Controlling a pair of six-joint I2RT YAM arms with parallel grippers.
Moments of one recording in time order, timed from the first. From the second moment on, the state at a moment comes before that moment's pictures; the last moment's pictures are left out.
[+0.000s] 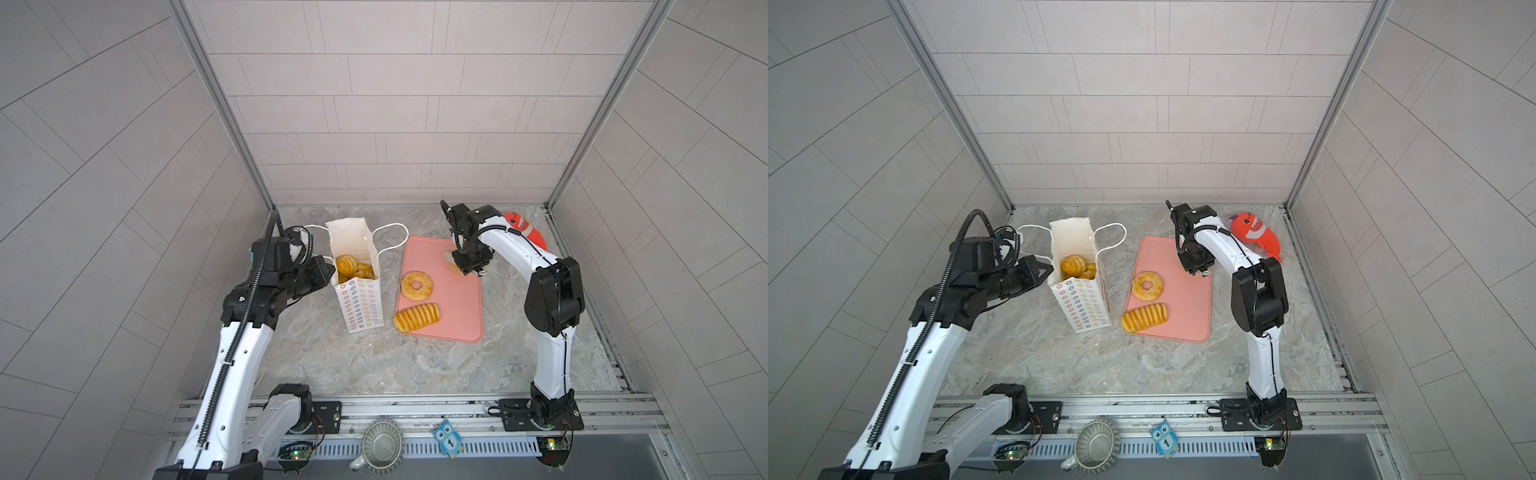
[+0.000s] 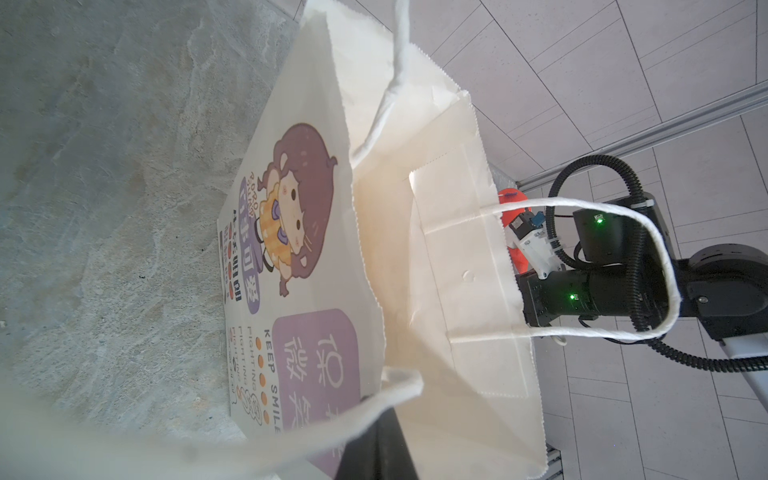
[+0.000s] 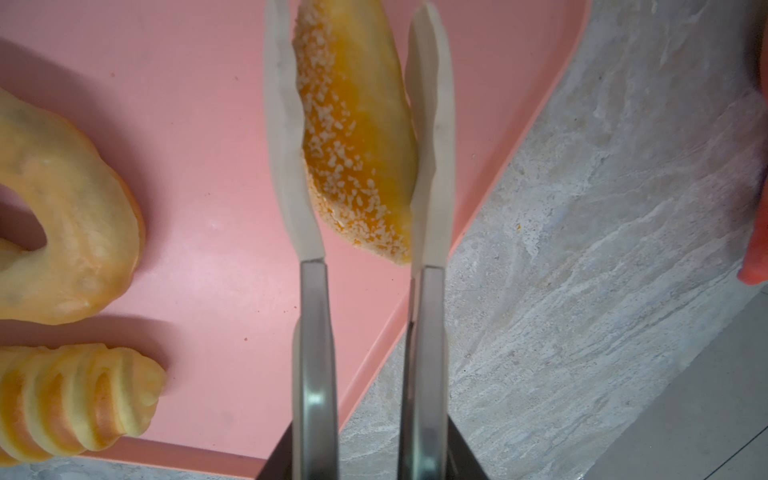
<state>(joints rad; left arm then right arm) -0.04 0.95 1.10 -0.85 0.43 -0.53 0.36 2.02 1.82 -1.32 0.16 0.07</state>
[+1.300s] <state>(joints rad) -0.04 0.95 1.11 -0.86 0.42 -0.53 0.36 1.71 1.82 -1.32 0.11 0.16</state>
